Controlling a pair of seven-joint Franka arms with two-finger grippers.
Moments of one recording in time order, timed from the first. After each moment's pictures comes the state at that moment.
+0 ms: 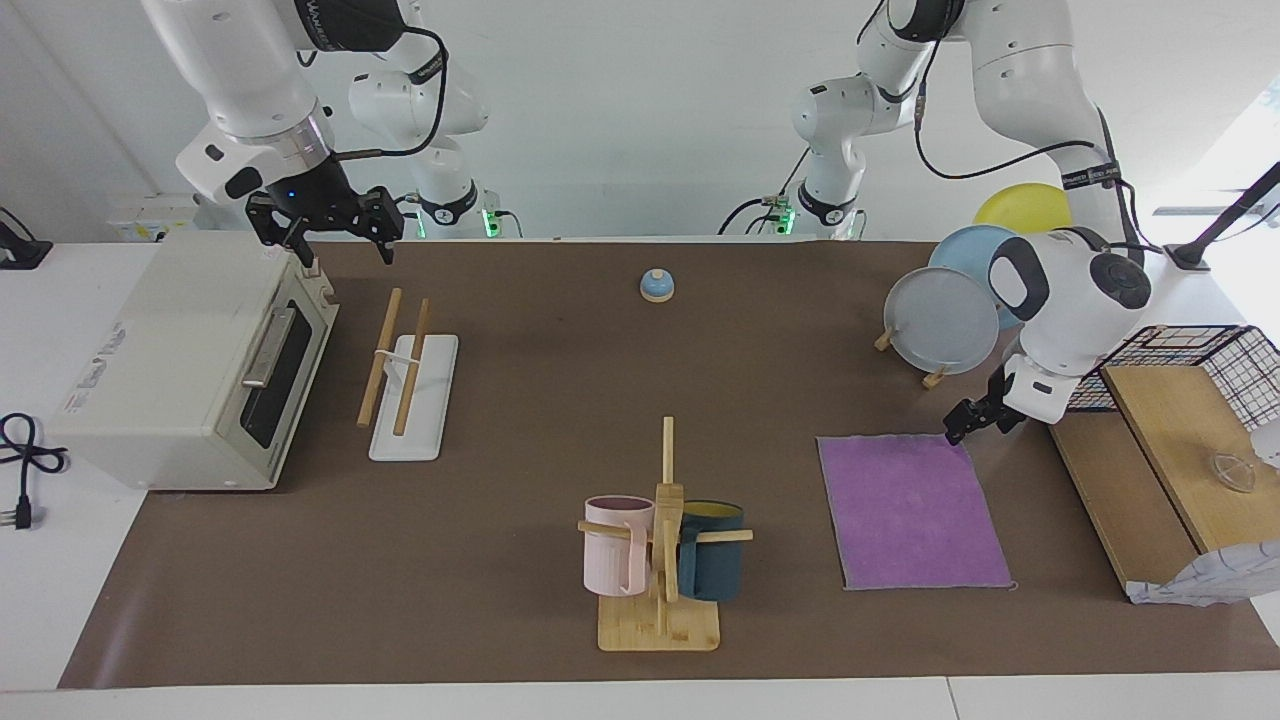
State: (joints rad) left arm 0.15 0.32 -0.09 -1.94 -0.02 2.31 -0.07; right arm -0.04 -0.03 0.12 -1.59 -0.02 1.49 0.02
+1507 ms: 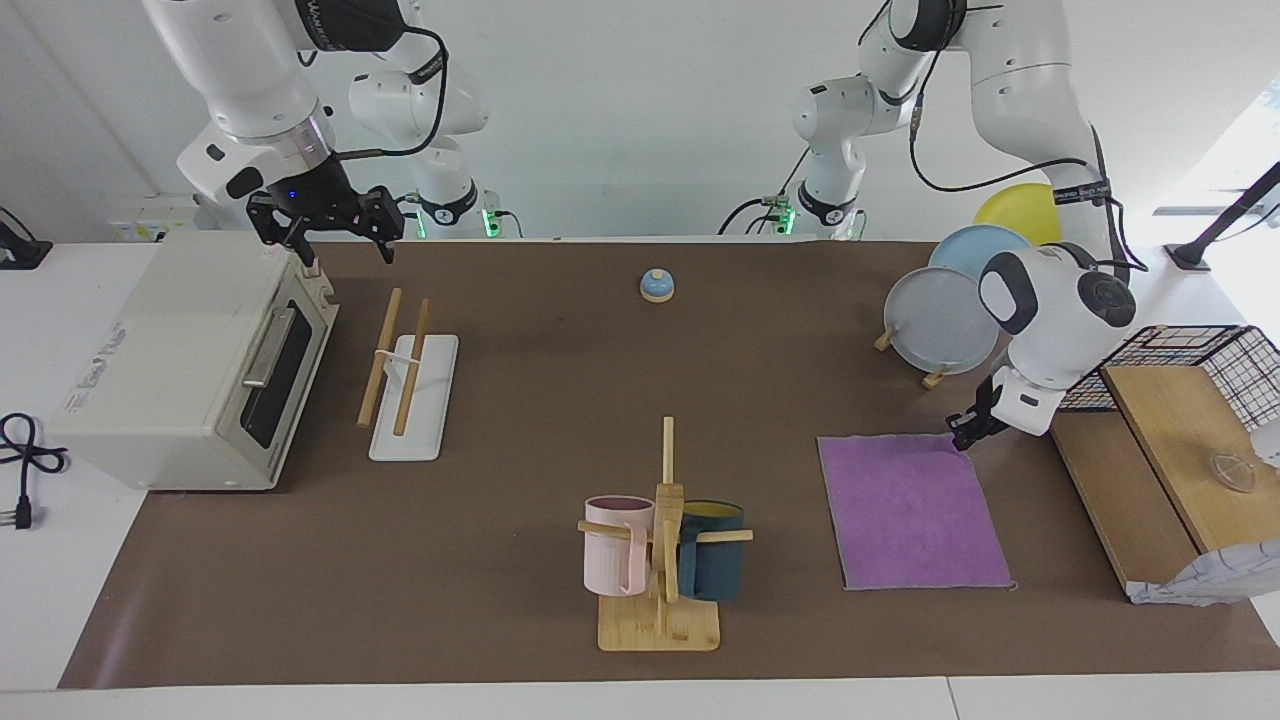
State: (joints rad) left arm 0.15 0.33 -0.10 -1.93 -0.04 2.31 -0.07; right arm -0.04 -0.03 0.12 -1.60 -0.02 1.49 0.02
